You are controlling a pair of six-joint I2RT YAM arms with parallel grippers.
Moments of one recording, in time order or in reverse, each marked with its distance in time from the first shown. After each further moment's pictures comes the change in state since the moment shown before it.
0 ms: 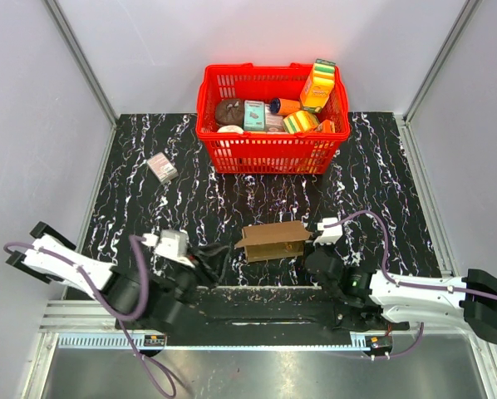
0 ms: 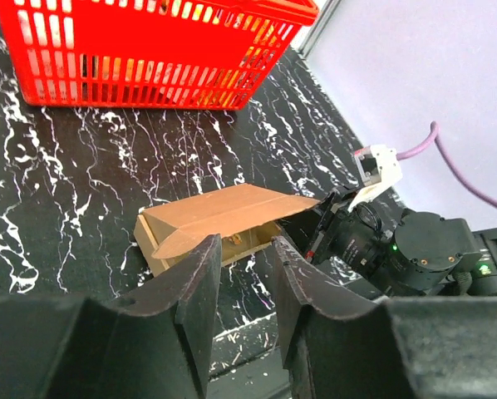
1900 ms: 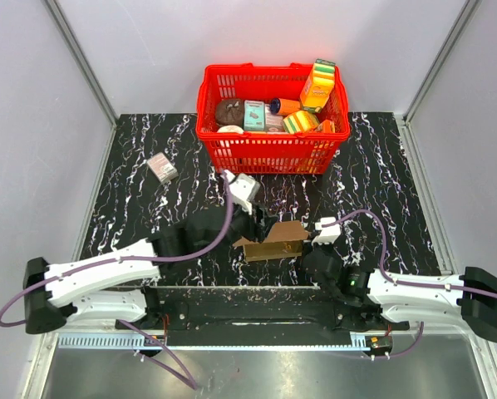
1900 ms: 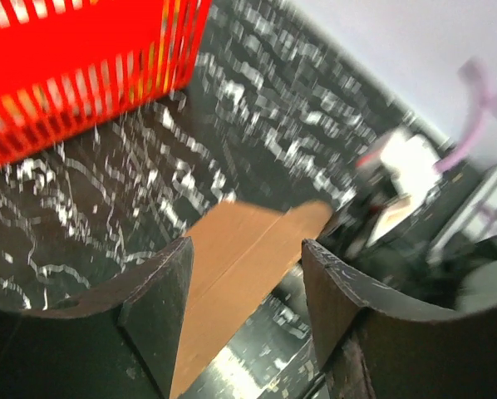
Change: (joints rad) left arm 0.785 0.253 0.018 0.843 1.084 0.940; right arm 0.006 0.029 0.015 0.002 0.000 0.000
